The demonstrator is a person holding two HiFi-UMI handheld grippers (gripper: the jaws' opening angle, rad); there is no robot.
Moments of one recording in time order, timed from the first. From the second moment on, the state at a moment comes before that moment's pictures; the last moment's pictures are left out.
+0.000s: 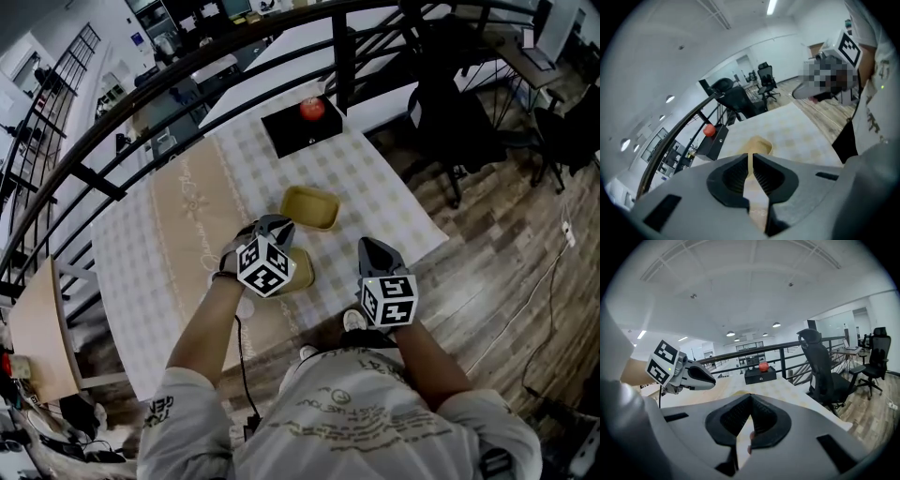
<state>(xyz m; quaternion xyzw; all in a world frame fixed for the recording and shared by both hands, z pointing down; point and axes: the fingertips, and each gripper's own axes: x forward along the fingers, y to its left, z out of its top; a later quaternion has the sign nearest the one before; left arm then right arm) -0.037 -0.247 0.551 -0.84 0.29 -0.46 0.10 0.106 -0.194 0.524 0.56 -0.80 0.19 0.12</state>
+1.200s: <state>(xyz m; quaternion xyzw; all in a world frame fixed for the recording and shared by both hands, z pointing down) -0.017 -0.279 0.696 -0.75 -0.03 -0.65 0.11 0.171 -0.226 0.562 0.61 -0.75 0.23 0.14</state>
